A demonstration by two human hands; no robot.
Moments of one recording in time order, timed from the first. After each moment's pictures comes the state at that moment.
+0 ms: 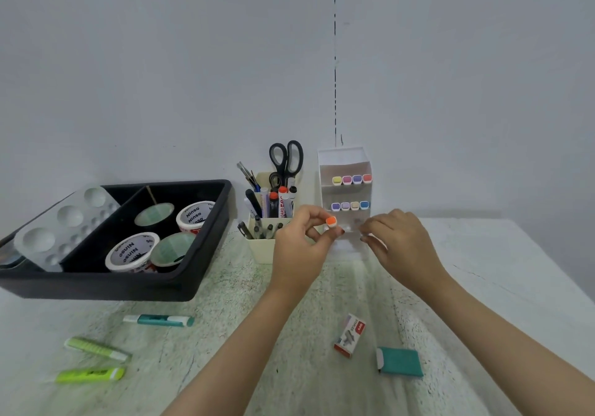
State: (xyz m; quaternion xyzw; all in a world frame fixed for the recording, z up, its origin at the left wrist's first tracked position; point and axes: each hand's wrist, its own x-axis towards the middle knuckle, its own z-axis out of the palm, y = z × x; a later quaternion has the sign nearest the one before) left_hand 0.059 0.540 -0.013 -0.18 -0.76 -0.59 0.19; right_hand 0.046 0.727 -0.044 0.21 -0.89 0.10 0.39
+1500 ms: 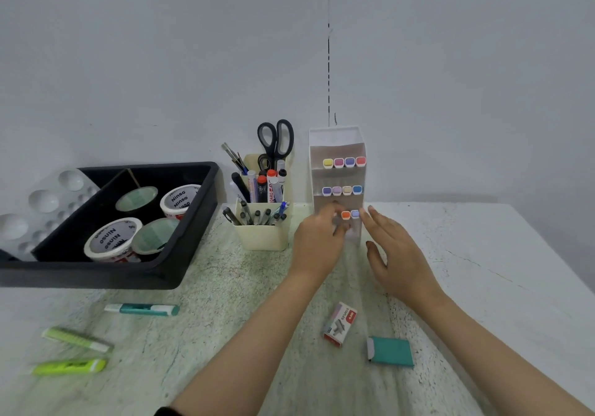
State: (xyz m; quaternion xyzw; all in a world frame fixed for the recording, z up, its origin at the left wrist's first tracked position) left_hand 0.025 0.580 -0.057 -0.17 -0.87 -0.41 0.19; right_hand 0.059 0.727 -0.093 0.13 -0.92 0.25 0.28
